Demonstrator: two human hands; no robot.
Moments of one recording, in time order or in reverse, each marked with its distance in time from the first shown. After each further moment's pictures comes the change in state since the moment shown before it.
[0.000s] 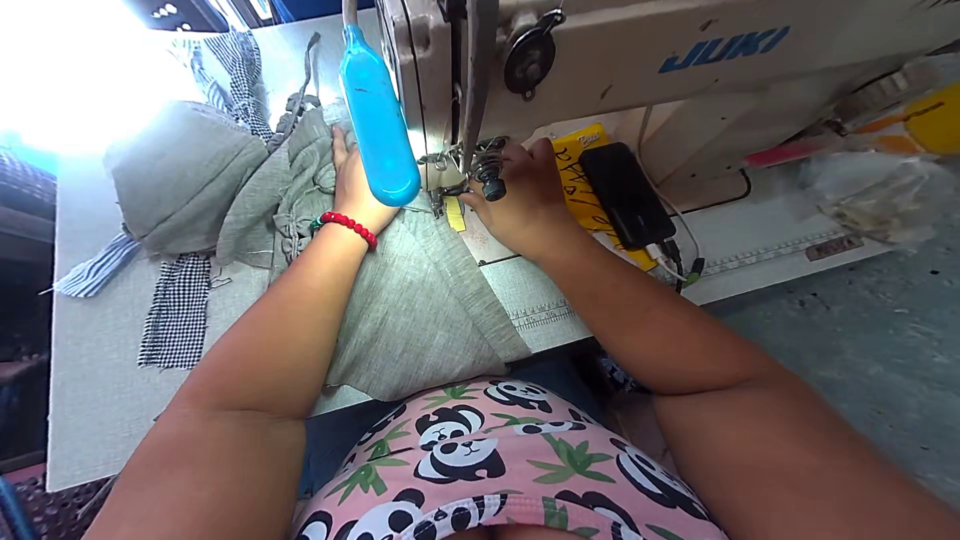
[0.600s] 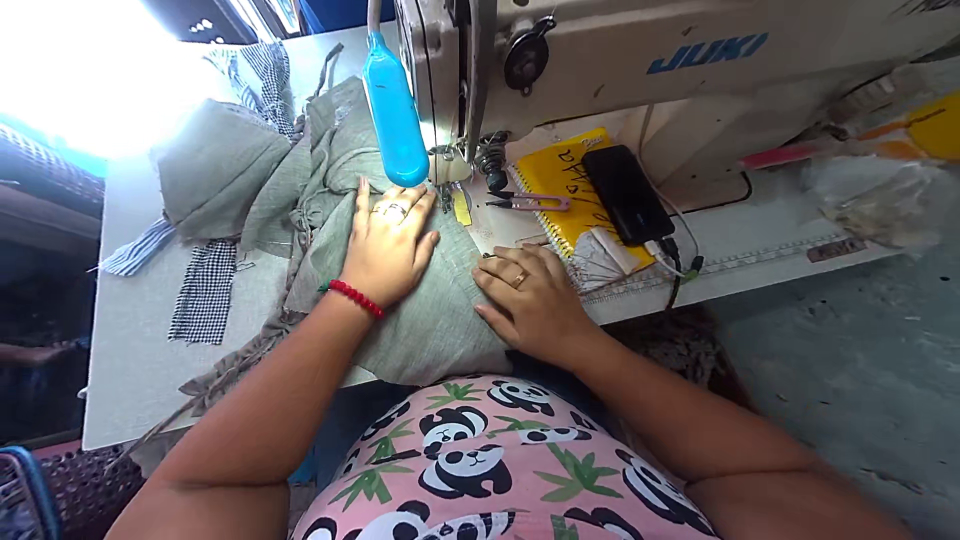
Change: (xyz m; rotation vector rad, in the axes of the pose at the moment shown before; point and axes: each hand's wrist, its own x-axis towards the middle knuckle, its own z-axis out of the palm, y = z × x) left_hand -0.093 0.058 -0.038 0.183 -0.139 0.221; right_hand -0.124 -0.035 0.017 0.310 0.143 -0.204
